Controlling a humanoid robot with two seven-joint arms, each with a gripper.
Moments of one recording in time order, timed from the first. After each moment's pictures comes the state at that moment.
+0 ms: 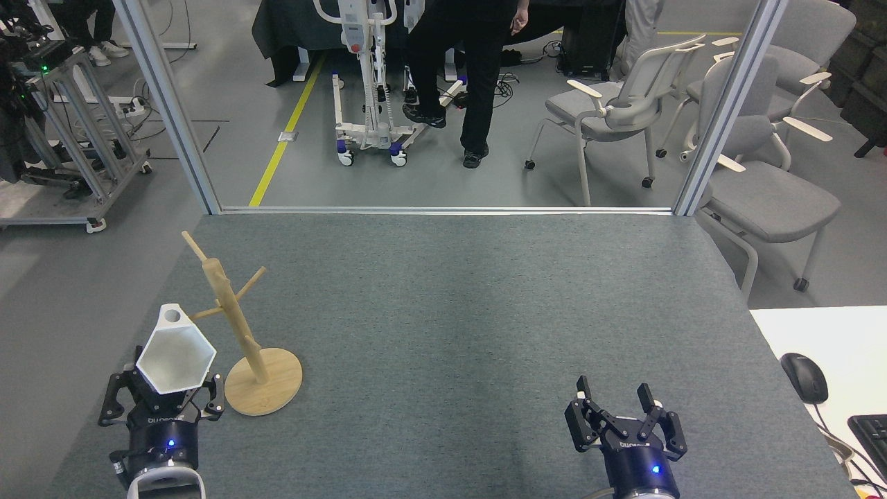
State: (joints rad) left arm -0.12 0.31 -0.15 -1.29 -1.71 0.54 0.15; right arm 0.02 0.11 -0.09 -1.46 1.42 -0.09 -0.05
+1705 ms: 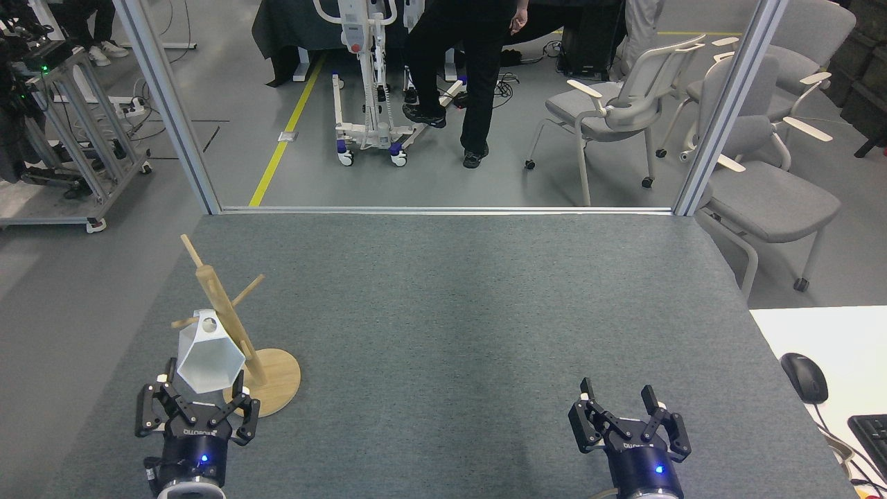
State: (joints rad) left arm -0.11 0.31 -0.28 -1.25 -1.77 0.54 0.16; right arm 0.02 0.10 -0.09 -1.46 1.43 -0.08 -0.04
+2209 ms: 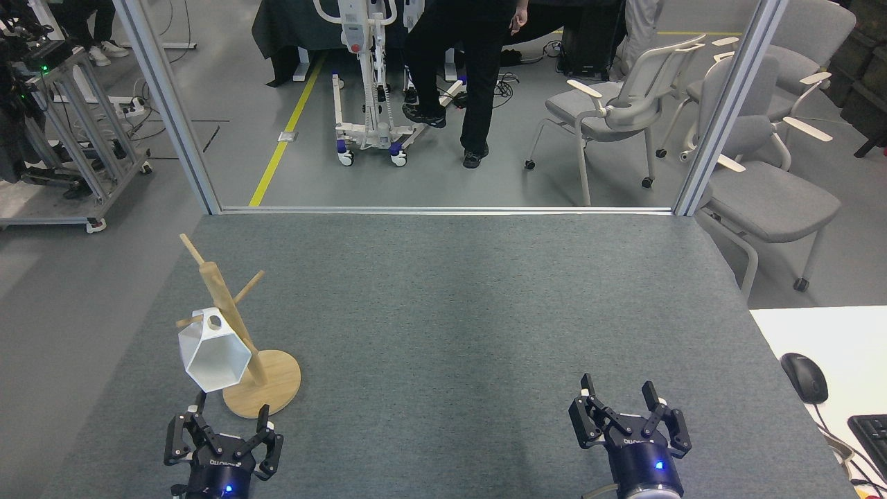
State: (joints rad) left arm -0.07 0.28 -0.35 -1.21 -1.76 0.54 0.16; right arm 0.01 0.10 -0.09 -1.46 1.43 -0.08 -0.04
